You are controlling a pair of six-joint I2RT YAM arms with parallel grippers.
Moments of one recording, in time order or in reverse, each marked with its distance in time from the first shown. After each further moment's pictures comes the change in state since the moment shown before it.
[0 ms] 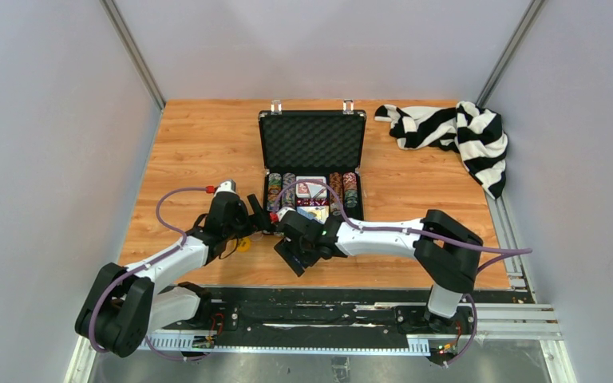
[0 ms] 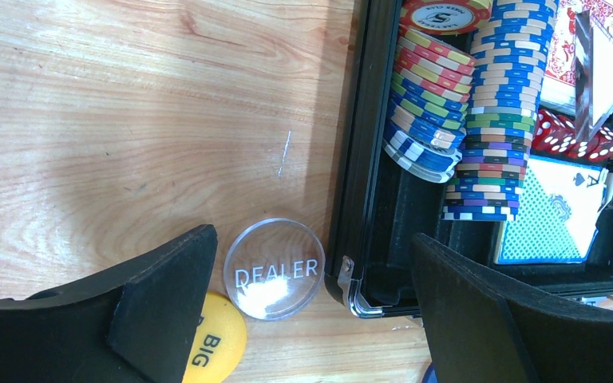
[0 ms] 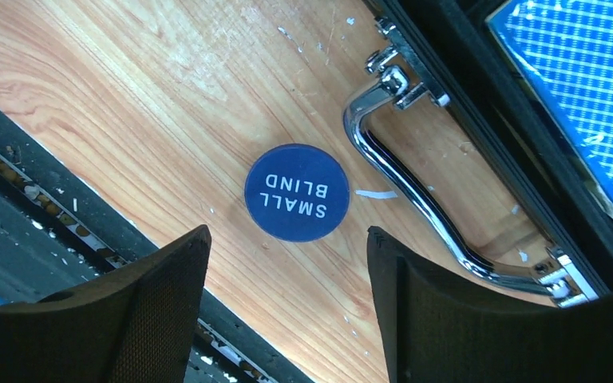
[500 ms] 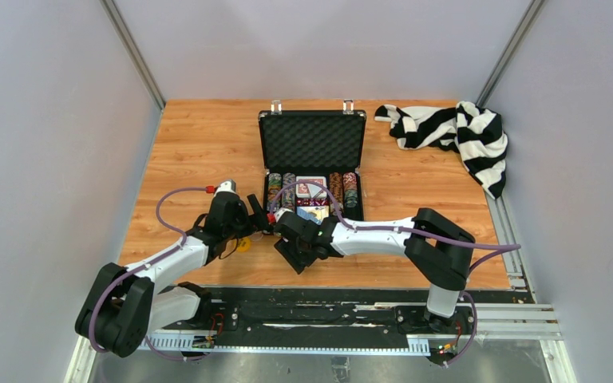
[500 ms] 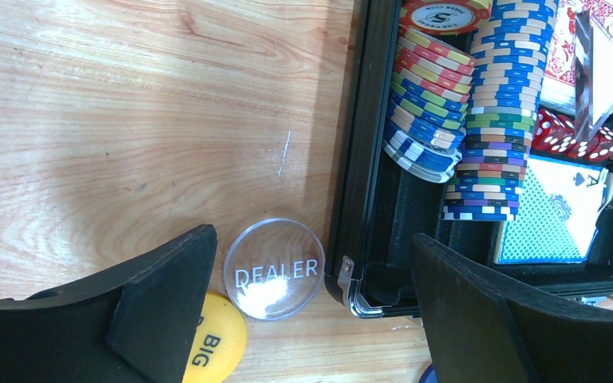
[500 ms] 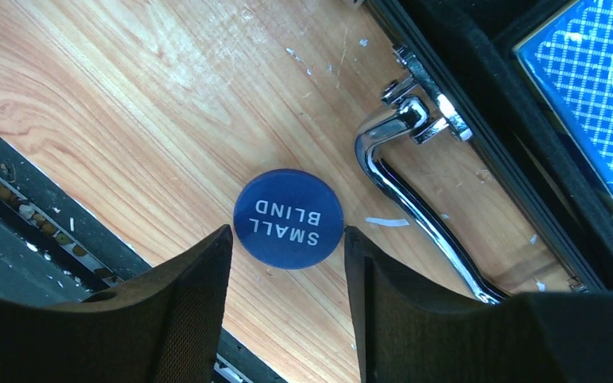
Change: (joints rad) left arm 0.000 0.000 0.000 0.000 0.000 0.001; right arm -0.001 0.058 0.013 0.042 -0.014 -0.004
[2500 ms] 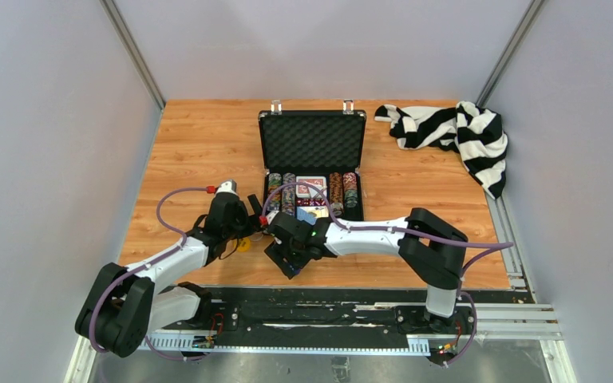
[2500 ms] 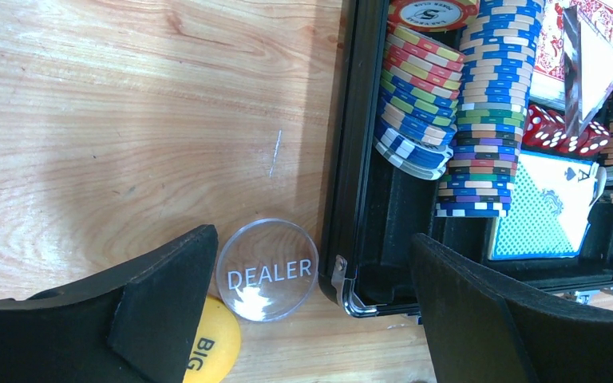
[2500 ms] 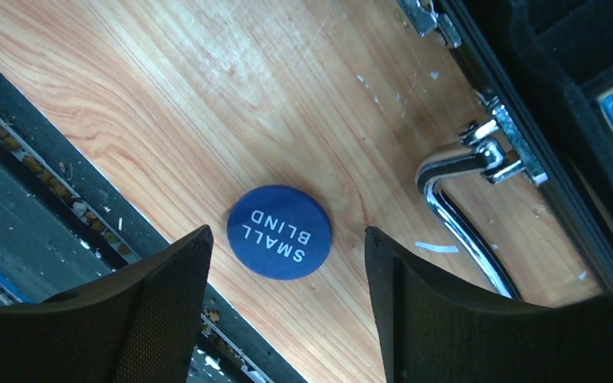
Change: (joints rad) left arm 0.000 0.000 -0.010 0.025 0.019 0.002; right arm 0.021 0.030 0.045 -0.006 -0.059 -0.004
